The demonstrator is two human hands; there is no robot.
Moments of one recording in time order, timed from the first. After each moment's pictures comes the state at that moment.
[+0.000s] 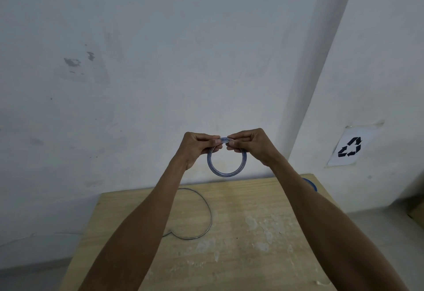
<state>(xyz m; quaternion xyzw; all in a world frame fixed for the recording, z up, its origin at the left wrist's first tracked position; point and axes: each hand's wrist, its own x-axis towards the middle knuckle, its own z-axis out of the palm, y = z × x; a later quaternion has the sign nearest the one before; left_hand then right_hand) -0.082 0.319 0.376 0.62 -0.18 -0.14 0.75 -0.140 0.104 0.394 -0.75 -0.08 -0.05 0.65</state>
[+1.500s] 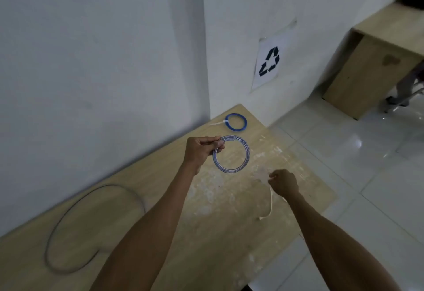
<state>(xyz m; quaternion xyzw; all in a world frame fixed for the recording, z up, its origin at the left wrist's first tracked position) -0.103 0.005 0.191 0.65 -0.13 -0.34 0.67 -0.325 -0.180 0.080 -0.81 0.49 0.05 0.32</state>
